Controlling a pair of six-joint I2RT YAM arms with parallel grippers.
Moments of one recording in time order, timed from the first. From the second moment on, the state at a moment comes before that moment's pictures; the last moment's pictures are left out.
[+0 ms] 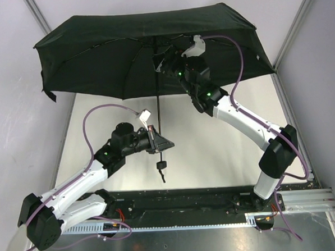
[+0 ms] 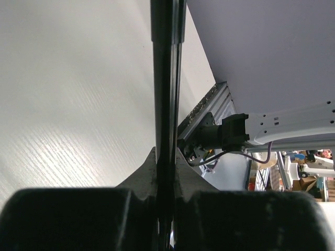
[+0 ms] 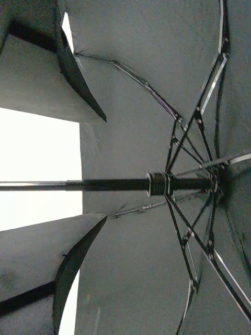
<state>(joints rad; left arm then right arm) -0.66 0.97 0.62 0.03 0.43 -0.81 0.74 1.71 1.68 0.15 0.29 0.67</state>
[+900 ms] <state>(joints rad) -0.66 0.96 0.62 0.03 0.45 -0.81 0.72 2.01 2.05 0.06 0.35 0.75</state>
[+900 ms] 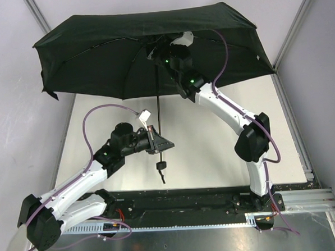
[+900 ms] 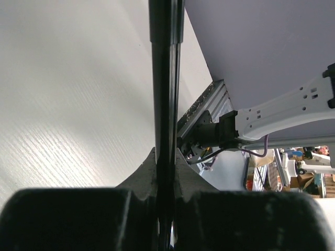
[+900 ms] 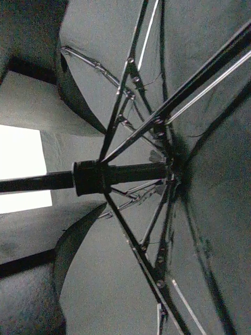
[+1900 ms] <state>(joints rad) -0.53 1.00 0.64 -0.10 0.65 -0.70 0.60 1.72 1.47 0.29 -0.04 0.92</state>
